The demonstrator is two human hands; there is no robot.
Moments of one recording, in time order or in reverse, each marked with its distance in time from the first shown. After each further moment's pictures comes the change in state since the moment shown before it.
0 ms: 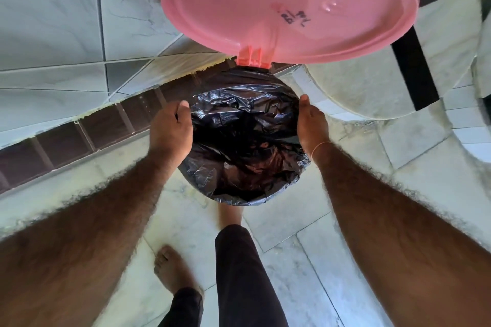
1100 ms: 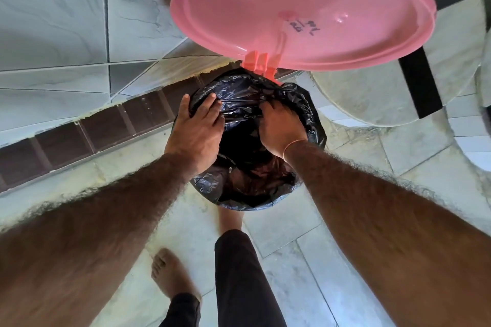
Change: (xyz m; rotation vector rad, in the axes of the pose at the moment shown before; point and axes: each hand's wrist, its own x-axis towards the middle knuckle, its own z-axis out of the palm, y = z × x) left_hand -0.003 0.014 0.007 1.044 -0.349 0.686; right_hand -0.010 -0.032 0.043 -0.836 -0.148 -0.626
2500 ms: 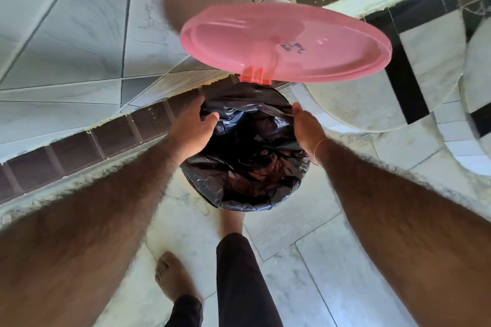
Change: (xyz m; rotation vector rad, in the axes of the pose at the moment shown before) left_hand 0.011 -0.021 -0.024 -1.116 -0.035 -0.520; right_hand -0.014 0.040 -0.036 0.783 -0.055 0.592
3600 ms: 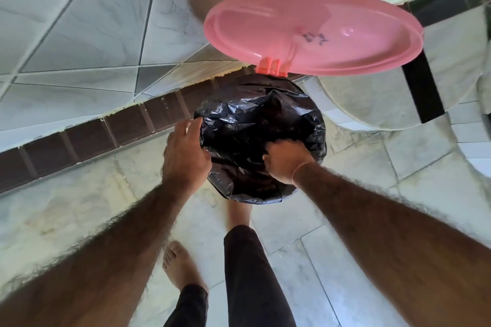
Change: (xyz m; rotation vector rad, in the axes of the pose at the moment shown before) left_hand -0.071 -0.044 0.007 0.271 0.235 0.053; right_hand -0.054 0.013 0.059 -1.078 -0.233 -0.536
